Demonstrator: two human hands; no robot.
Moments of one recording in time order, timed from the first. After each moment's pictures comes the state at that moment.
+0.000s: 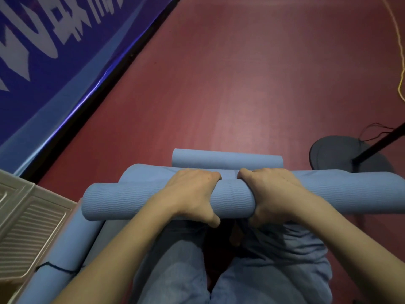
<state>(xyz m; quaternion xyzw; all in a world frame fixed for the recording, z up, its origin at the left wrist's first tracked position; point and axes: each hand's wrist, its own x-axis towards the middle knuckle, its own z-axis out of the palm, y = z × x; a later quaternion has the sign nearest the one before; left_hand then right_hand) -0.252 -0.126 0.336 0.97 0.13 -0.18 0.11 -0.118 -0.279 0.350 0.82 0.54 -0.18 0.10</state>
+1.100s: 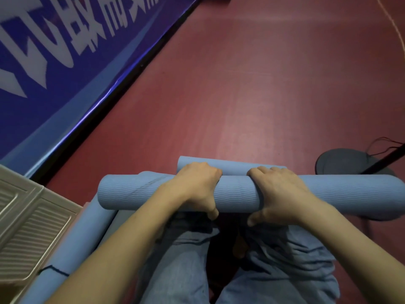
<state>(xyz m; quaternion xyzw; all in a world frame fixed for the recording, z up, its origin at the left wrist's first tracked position) -0.228 -0.105 0.341 0.97 0.14 -0.18 0.05 -0.101 -0.275 0.344 0.83 0.55 -0.12 0.08</state>
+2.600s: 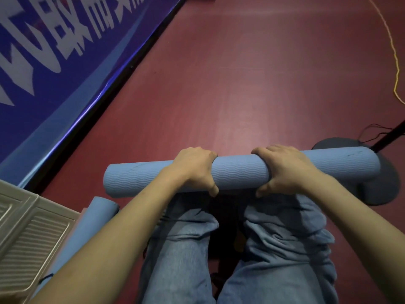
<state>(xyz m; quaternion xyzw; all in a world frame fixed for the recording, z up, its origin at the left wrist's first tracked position) -0.197 -0.081 0.334 0.97 0.17 -0.15 0.05 -0.042 -0.274 0.321 0.85 0.52 -0.10 0.04</state>
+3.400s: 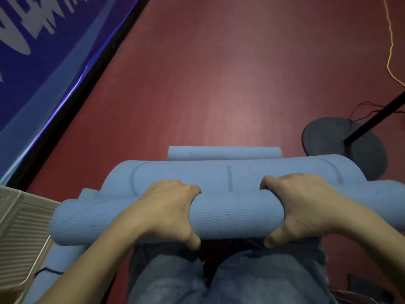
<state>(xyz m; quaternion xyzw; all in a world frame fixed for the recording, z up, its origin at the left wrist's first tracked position) -0.279 -0.130 0.356 0.95 0.13 -0.26 0.09 -0.106 -0.340 0.364 0.82 0.50 -0.26 0.08</state>
